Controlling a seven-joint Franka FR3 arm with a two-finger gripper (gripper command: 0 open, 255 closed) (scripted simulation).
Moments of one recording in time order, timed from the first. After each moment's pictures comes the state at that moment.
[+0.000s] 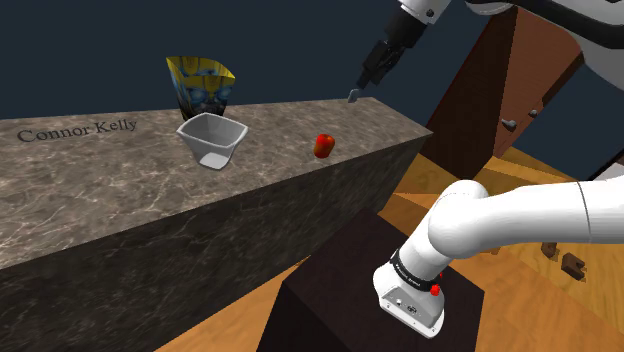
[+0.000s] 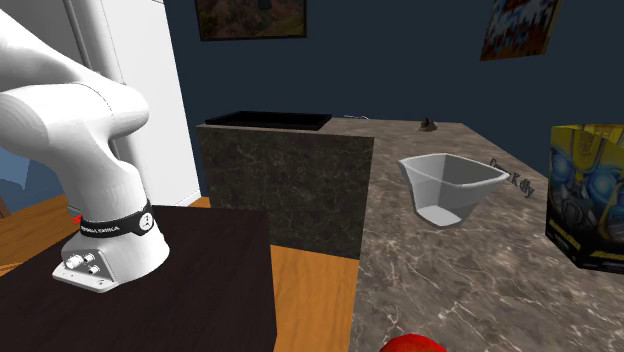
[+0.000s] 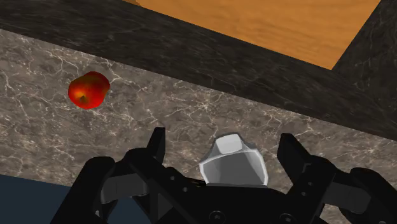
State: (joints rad) arm 0.02 -0.82 -0.03 -2.26 0.01 1.67 -0.09
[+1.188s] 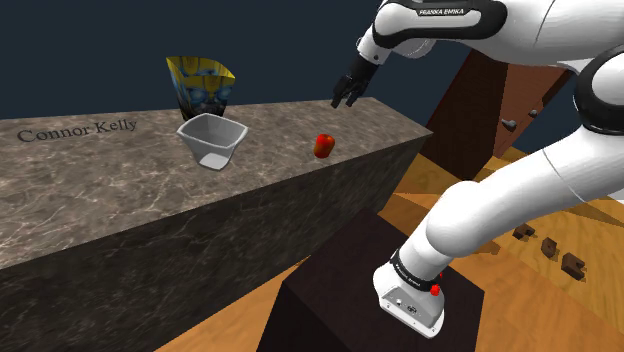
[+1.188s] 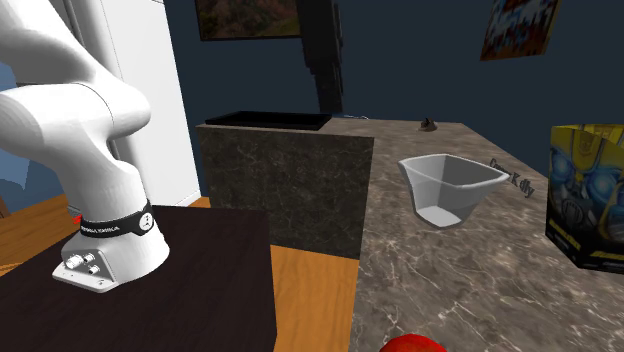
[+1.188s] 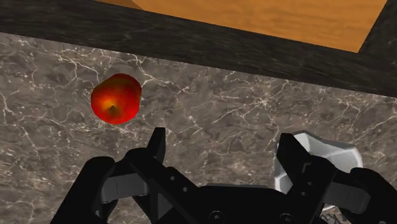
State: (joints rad) arm -0.03 -0.41 -0.26 -2.26 0.02 2.01 -0.25
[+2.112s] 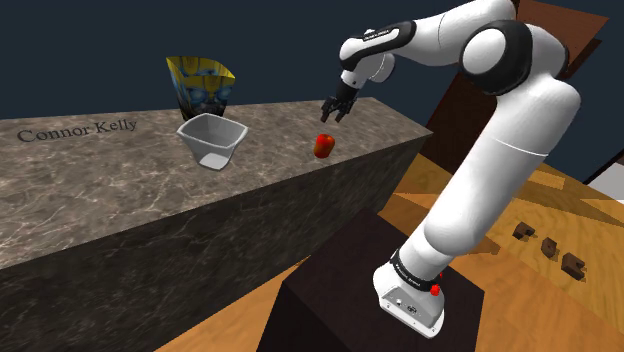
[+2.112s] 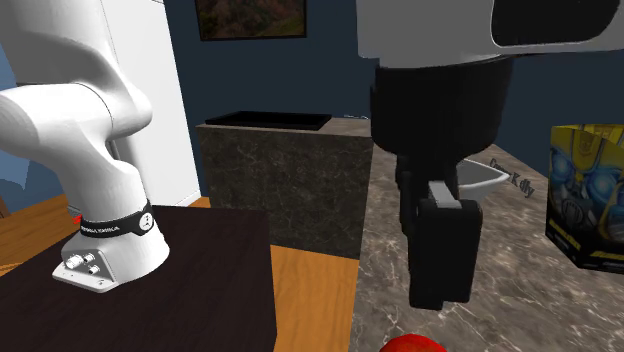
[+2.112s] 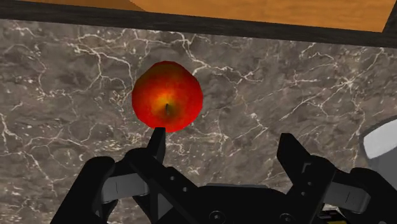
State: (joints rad) arm -0.07 0.09 -0.41 -2.03 0.24 2.16 -0.47
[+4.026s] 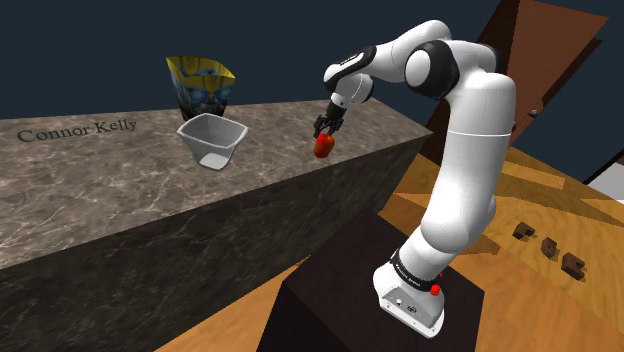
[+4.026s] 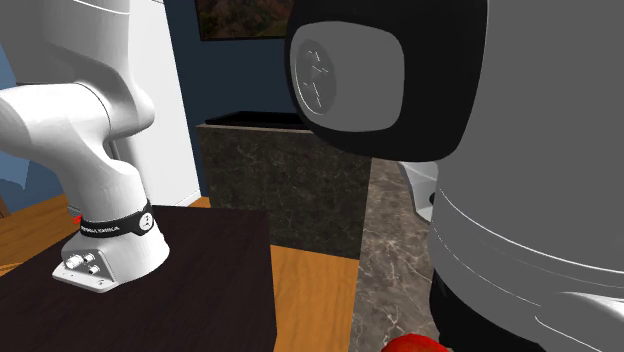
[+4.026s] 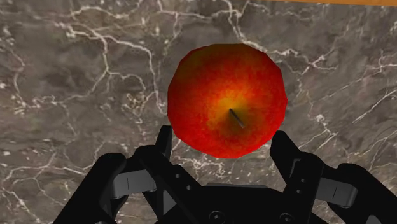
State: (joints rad) arm -0.16 0.42 -0.38 -1.86 0.42 2.24 -0.59
